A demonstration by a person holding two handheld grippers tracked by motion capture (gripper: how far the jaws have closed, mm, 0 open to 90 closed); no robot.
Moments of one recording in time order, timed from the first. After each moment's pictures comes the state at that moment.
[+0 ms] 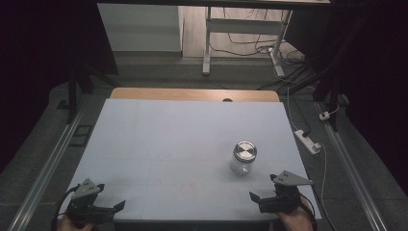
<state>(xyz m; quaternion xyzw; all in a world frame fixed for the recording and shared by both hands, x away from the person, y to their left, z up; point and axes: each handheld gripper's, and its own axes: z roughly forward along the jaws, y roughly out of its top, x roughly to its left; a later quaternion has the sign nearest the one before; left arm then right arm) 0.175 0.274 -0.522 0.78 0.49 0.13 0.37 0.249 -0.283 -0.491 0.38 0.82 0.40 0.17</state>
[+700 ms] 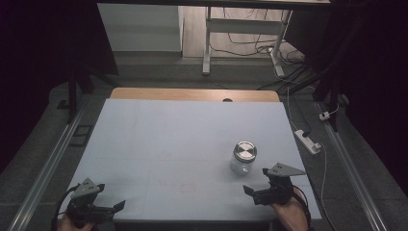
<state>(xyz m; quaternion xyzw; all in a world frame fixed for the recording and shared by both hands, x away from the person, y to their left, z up) 0.176 0.275 -0.523 0.78 0.49 0.12 0.37 0.271 -0.268 -0.490 0.38 0.81 0.42 0.14</state>
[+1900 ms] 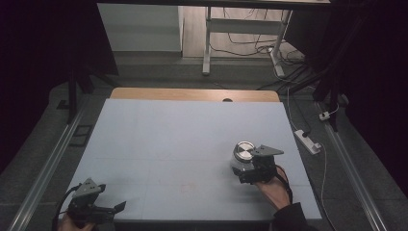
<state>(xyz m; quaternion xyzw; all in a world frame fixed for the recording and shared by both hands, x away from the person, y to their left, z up) 0.177 0.274 -0.523 0.79 0.48 0.11 0.37 0.332 -0.232 -0.501 0.38 0.82 0.38 0.18</state>
